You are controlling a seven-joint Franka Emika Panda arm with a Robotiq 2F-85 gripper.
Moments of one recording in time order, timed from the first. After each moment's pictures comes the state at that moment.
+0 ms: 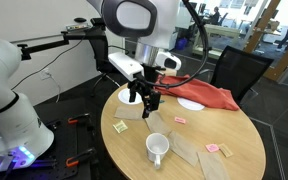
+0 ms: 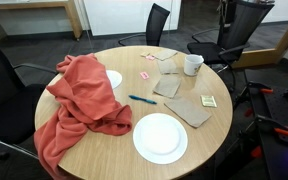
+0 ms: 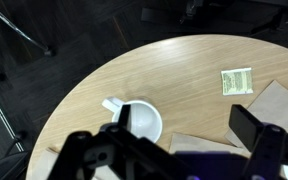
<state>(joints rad) -0.11 -0.22 -0.18 -2.48 -0.21 2.12 -0.31</state>
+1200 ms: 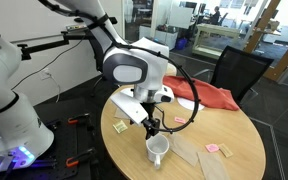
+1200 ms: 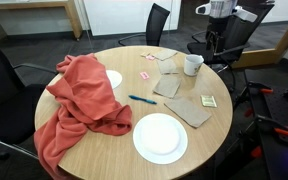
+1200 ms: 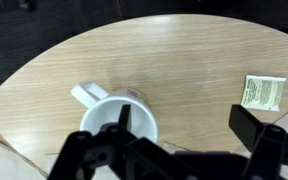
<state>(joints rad) -0.11 0.02 -0.22 -2.59 -0.14 2.55 -0.57</state>
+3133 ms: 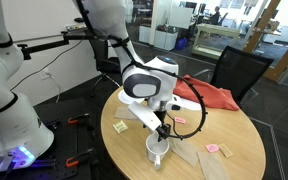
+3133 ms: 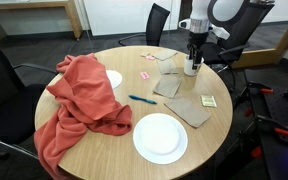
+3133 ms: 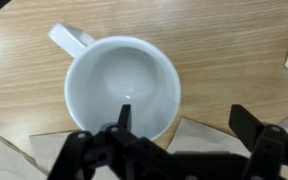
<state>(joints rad) -0.18 0.30 -0.10 -2.42 -0.07 2.71 -0.54</state>
